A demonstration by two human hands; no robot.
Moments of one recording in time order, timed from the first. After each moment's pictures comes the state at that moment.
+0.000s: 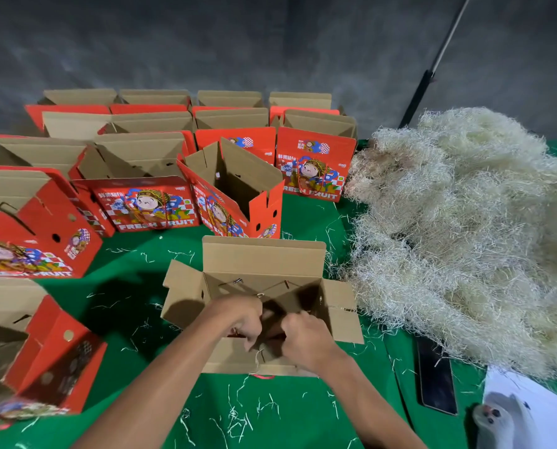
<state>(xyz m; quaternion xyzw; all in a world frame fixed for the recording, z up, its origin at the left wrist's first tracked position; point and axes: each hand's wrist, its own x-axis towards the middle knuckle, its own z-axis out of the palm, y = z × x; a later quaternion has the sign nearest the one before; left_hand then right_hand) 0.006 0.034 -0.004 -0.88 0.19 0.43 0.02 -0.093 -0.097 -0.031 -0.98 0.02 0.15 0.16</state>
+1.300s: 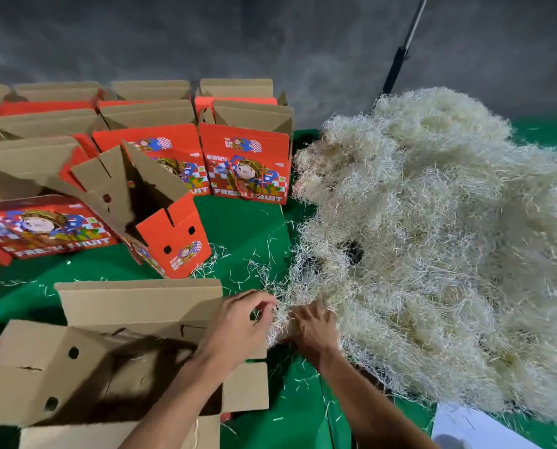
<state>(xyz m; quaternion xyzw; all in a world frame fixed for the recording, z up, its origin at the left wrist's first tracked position) -0.002 -0.155 -0.045 -0.88 0.26 0.05 -0.40 -0.033 -0.350 -0.179 -0.98 0.07 0.20 0.01</state>
